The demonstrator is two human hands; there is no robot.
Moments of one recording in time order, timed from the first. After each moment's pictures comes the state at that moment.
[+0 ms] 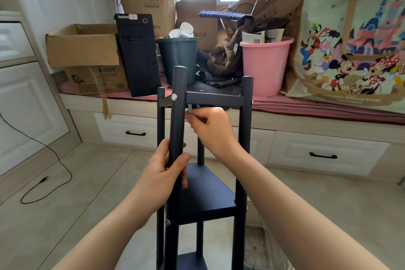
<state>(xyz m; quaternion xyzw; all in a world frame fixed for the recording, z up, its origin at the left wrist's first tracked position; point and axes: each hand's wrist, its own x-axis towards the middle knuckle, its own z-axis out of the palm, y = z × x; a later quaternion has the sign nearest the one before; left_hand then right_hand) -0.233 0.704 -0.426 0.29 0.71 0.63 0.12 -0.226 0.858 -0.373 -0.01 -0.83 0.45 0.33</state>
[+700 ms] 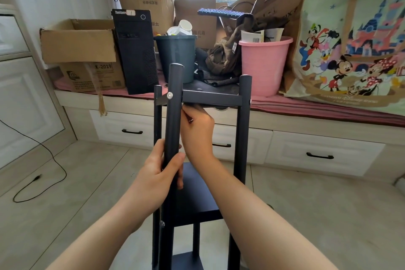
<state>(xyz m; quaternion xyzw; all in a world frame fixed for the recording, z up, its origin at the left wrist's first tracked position) -0.236 0.702 -0.430 0.30 0.70 0.64 0.11 -0.271 0.834 -0.407 -0.03 -0.74 0.44 0.51</state>
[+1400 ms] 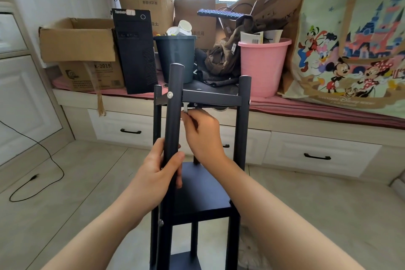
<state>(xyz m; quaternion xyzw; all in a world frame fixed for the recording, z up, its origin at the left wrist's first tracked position) -0.236 0.702 -0.428 0.30 0.70 0.64 0.11 -0.254 0.852 -0.407 0.00 -0.81 0.37 0.46</state>
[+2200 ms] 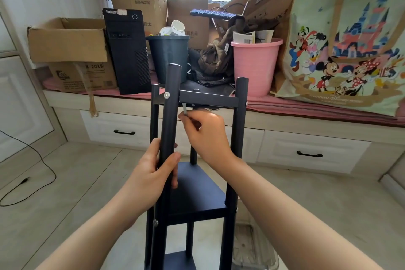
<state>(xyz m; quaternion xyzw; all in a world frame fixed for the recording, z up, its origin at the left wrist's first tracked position) -0.233 0.707 -0.429 0.31 0.71 0.62 0.11 -0.226 0.866 -0.394 0.01 -0.84 0.33 0.44</state>
